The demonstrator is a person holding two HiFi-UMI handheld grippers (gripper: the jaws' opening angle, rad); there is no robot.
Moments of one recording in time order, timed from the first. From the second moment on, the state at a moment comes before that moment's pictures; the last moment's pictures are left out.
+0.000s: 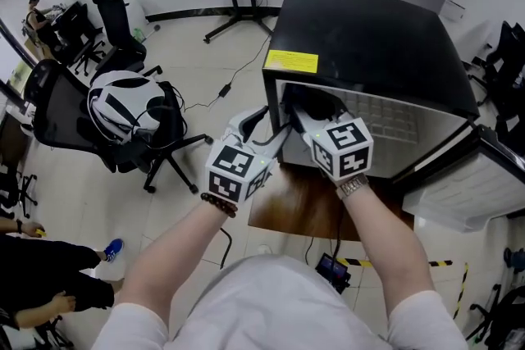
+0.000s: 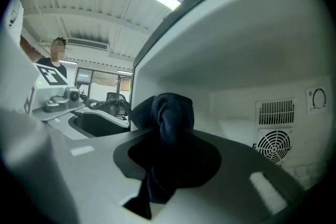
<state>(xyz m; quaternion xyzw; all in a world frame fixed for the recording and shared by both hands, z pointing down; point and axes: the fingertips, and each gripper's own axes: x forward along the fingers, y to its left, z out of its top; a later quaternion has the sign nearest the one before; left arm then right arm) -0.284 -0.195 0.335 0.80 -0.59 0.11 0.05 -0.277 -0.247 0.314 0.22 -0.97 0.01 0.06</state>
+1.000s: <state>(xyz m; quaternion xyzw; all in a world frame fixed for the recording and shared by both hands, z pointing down) -0.290 -0.194 0.329 0.79 -0.60 0.10 0.05 -0.298 -0.347 0.320 0.35 -0.93 0.03 0.05</state>
